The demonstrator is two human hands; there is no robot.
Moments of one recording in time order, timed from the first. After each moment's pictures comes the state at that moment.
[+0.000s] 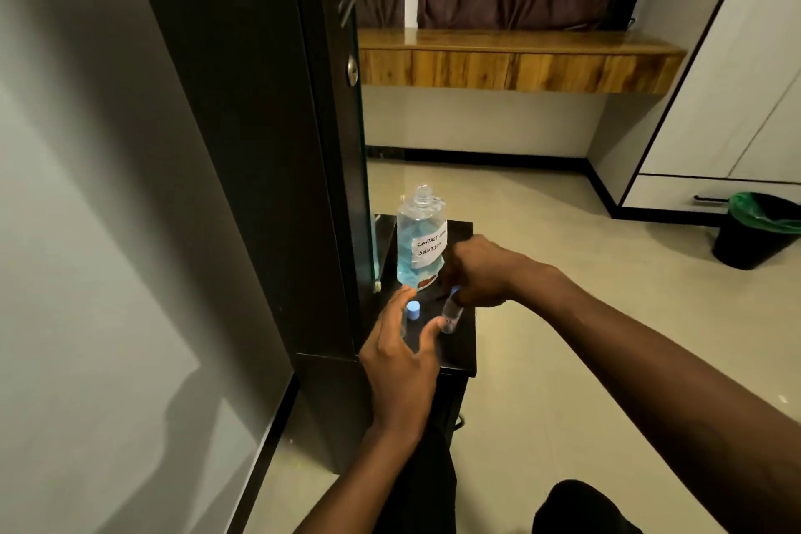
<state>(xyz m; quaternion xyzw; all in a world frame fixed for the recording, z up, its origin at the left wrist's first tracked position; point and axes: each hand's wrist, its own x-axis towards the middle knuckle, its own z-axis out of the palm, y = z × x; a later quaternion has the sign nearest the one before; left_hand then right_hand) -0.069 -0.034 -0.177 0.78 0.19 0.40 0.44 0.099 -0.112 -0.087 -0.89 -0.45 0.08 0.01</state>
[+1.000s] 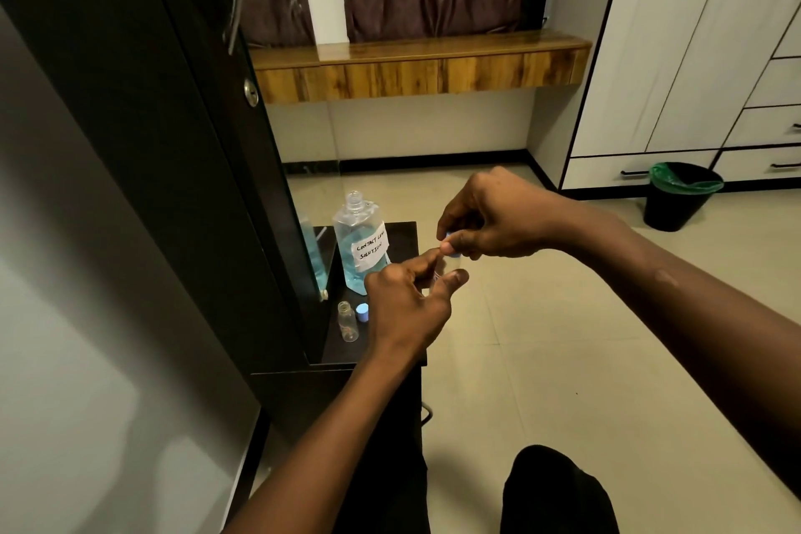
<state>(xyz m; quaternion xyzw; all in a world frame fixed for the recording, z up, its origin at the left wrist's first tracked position) -0.034 -0.083 -0.100 0.82 0.03 0.32 0.48 0.059 -0.224 0.018 -0.88 -0.45 0.03 0.18</state>
